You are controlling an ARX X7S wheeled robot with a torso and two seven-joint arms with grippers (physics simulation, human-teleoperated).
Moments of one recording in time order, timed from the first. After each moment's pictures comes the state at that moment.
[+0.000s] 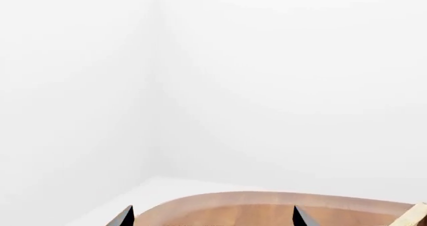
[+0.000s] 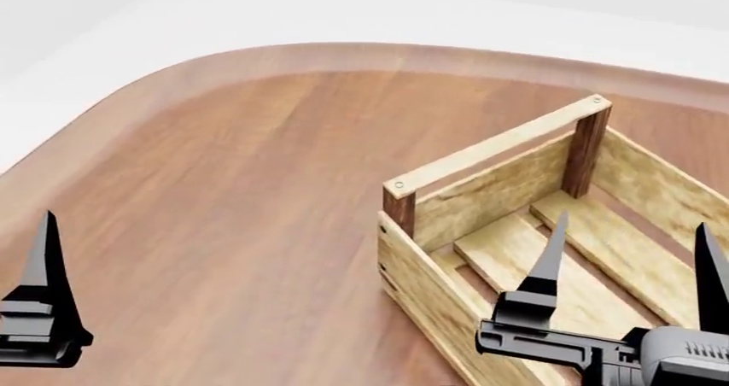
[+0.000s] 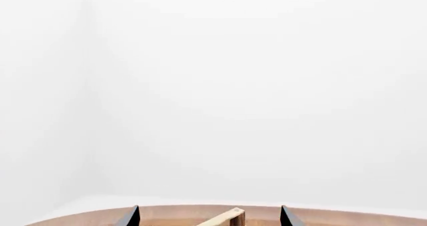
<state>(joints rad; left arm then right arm) -0.11 -0.32 -0.01 0.66 -0.35 -0.40 -0.20 0.12 0.27 0.05 -0.62 0.26 0.37 0.26</state>
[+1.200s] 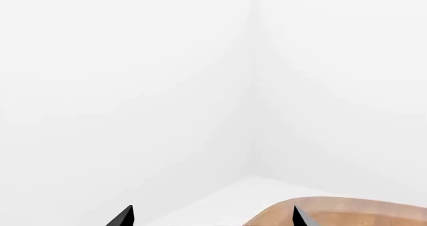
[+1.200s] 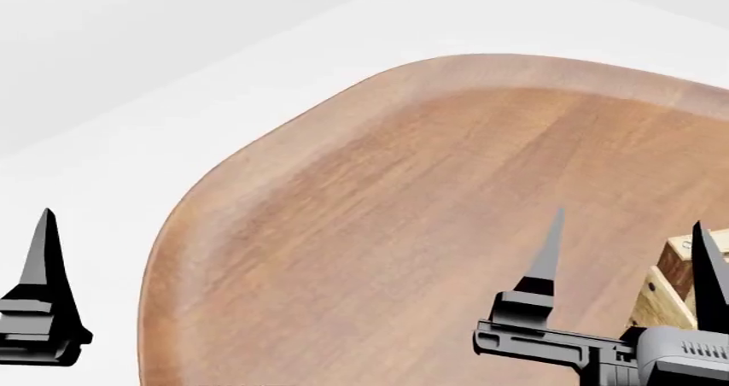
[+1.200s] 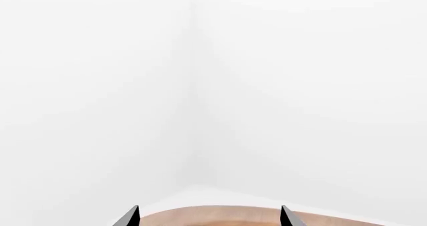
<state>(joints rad) -0.11 -0.34 0.00 0.66 -0.36 -0.40 -0.22 0.12 0.29 0.03 -0.62 0.27 0.36 0.28</state>
